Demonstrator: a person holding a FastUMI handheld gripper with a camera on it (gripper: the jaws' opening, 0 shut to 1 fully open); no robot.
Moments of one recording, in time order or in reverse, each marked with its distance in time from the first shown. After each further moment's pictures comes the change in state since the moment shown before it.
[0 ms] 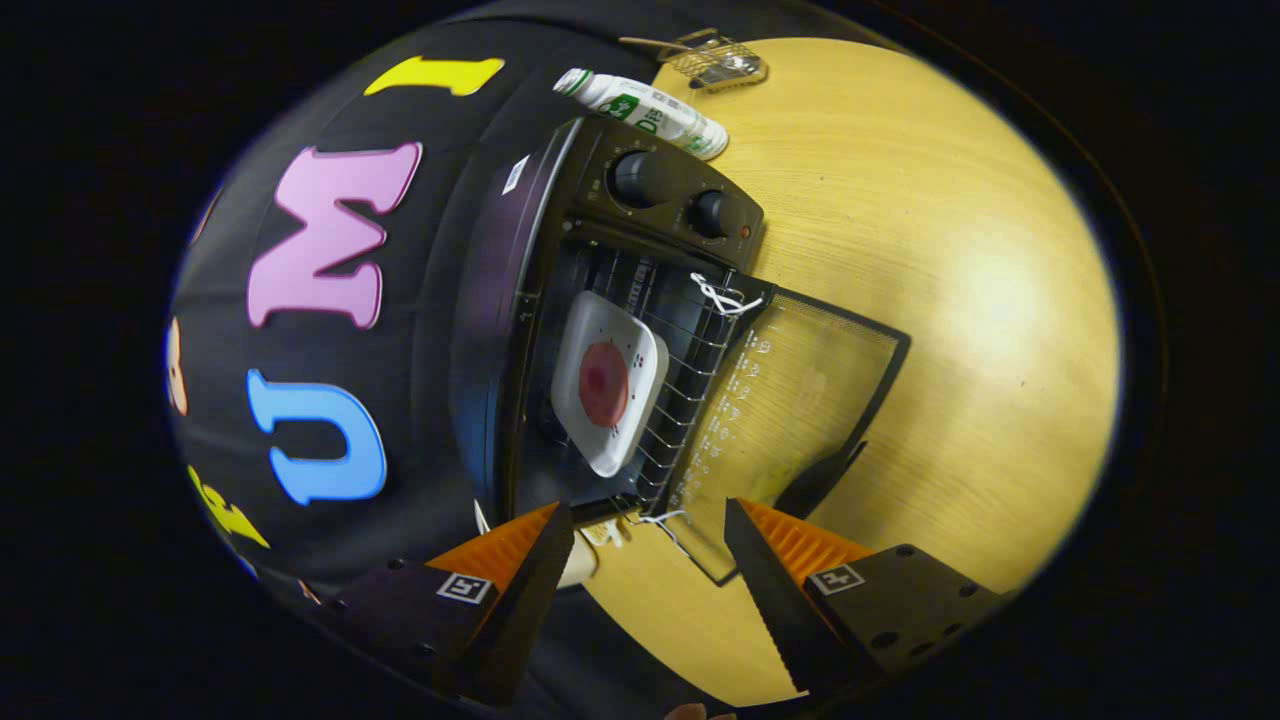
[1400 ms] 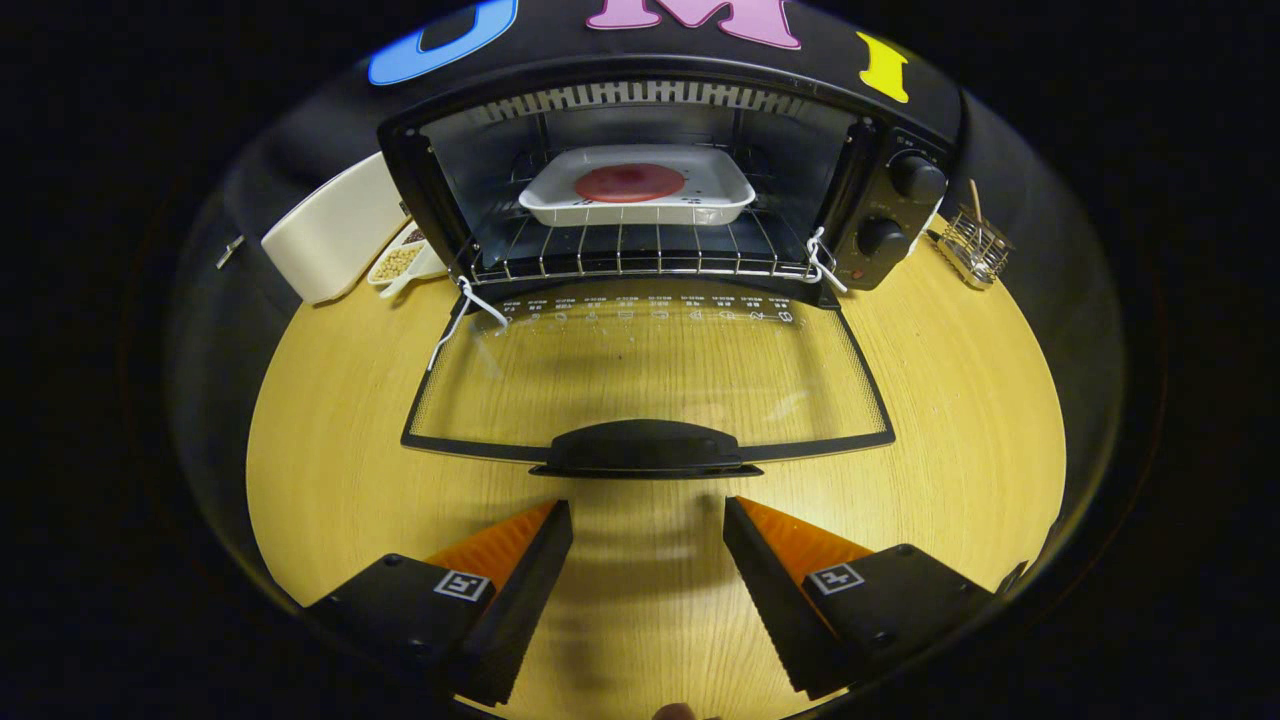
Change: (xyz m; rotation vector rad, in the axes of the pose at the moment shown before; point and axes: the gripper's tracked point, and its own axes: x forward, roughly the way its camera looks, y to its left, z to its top) arm 0.056 -0.125 -0.044 -1.076 0.009 -0.393
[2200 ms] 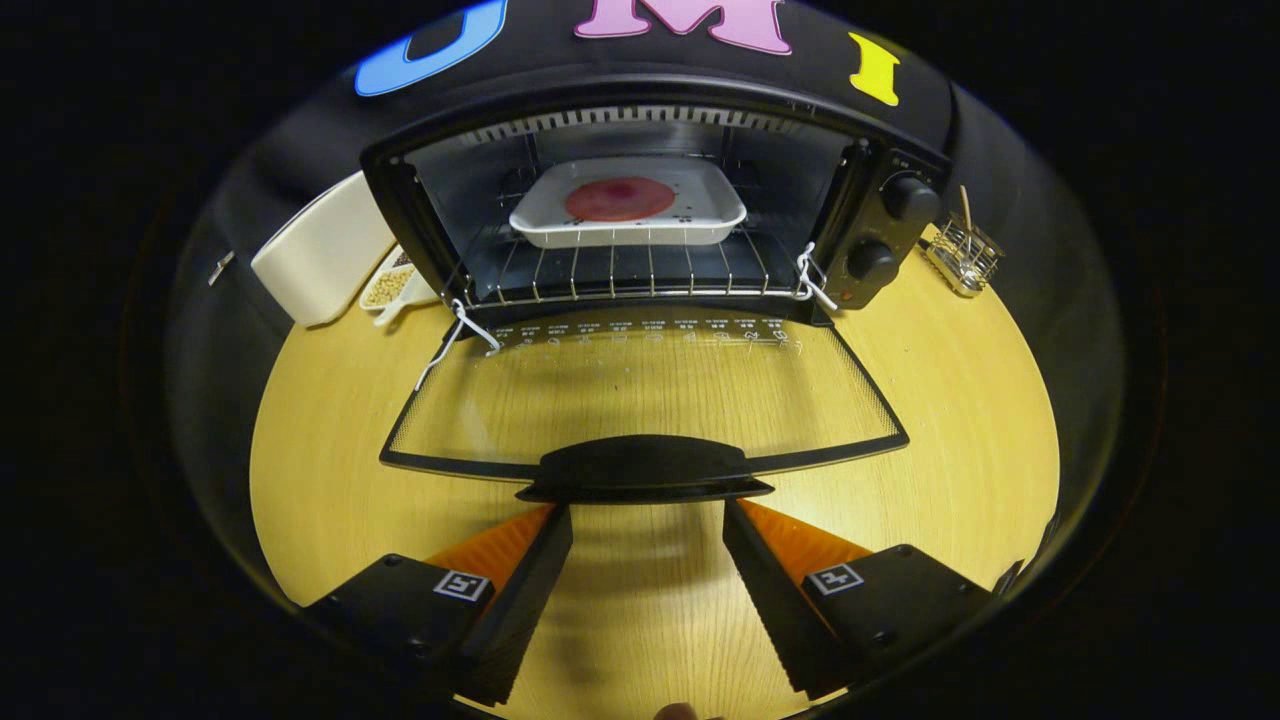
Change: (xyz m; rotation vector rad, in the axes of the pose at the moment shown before) arm -0.018 0.003 0.017 0.027 -0.044 -0.005
